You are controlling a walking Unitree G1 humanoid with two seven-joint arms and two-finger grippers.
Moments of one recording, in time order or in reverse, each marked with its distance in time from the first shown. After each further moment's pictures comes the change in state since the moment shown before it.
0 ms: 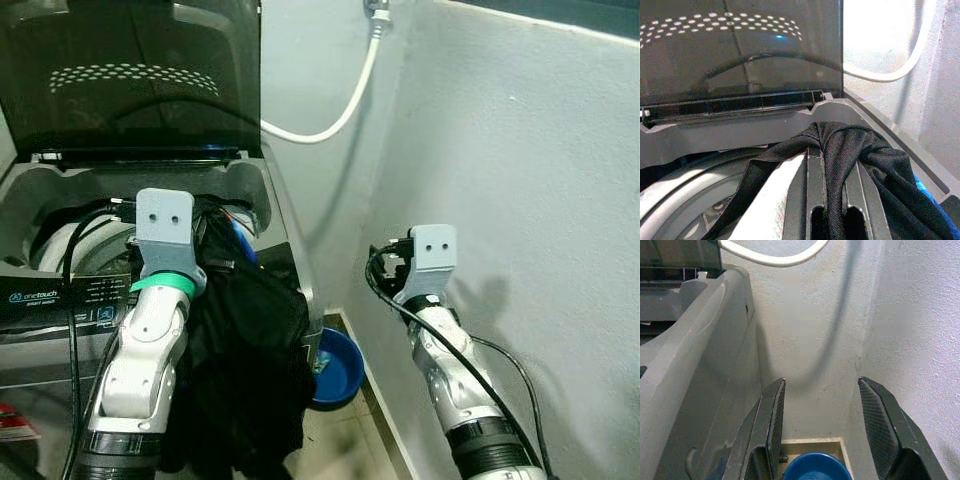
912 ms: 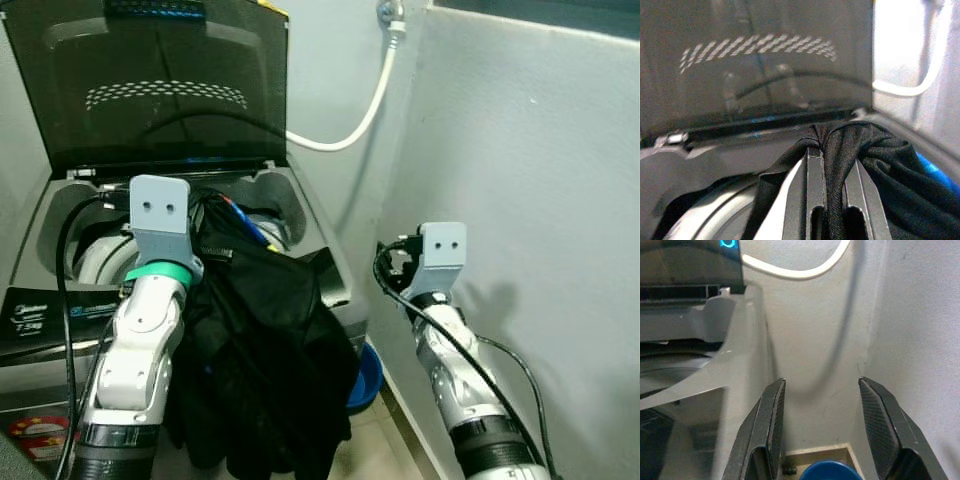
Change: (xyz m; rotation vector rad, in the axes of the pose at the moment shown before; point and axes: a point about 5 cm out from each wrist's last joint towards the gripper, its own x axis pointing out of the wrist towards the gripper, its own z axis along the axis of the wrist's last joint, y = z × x) left arm 0.005 0.006 0.010 0.022 -0.013 0.013; right arm 0.001 0.000 0.002 0.023 -0.015 -0.005
